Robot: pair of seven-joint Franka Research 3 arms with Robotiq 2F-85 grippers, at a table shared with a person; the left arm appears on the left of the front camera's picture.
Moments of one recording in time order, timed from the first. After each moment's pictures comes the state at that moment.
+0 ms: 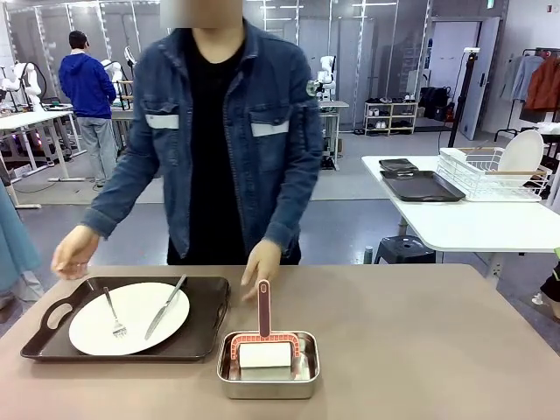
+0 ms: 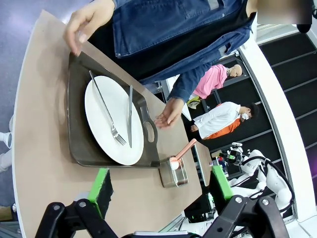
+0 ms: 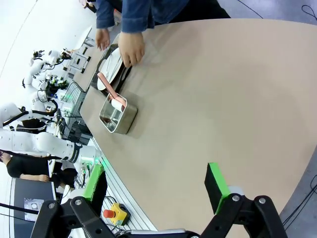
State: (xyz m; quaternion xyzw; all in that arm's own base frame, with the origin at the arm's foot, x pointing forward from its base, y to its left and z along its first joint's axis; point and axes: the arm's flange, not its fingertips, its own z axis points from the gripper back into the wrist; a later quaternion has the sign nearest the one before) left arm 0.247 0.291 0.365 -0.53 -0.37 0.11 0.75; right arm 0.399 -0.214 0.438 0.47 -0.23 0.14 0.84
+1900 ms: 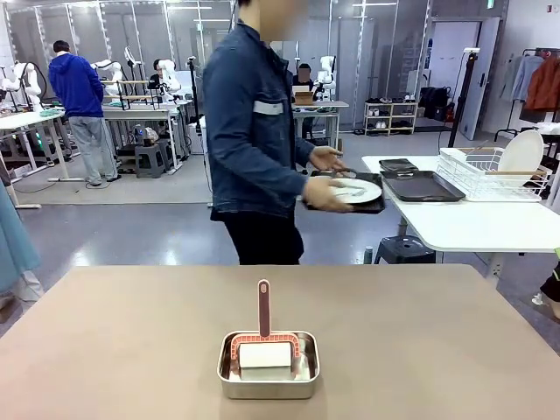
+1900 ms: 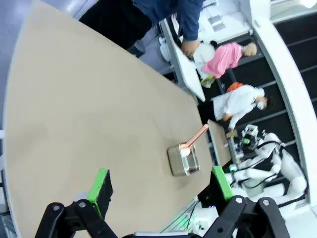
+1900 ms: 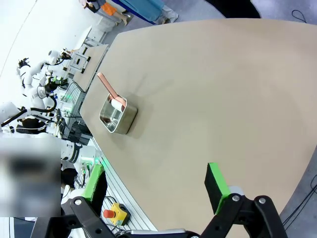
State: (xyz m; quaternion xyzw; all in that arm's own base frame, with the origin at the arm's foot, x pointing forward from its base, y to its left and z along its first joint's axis) left arm 0.284 0.255 0.387 -0.50 -0.33 0.06 0.80; right arm 0.399 -0.214 0.438 0.47 -0.23 0.14 0.84
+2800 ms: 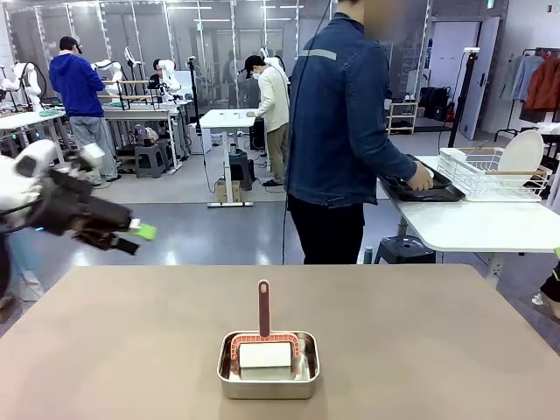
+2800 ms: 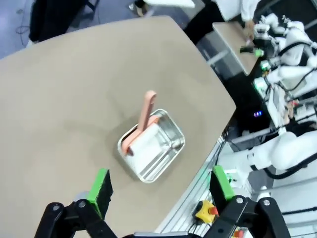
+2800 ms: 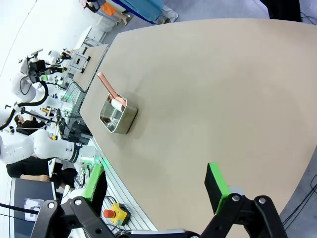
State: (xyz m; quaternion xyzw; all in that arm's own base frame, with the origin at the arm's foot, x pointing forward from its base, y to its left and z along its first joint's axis) left arm 0.381 -0.091 0.514 -0.39 -0.25 -0.24 0.85; right arm 0.399 -0.213 0.438 0.47 -0.23 0.14 0.84
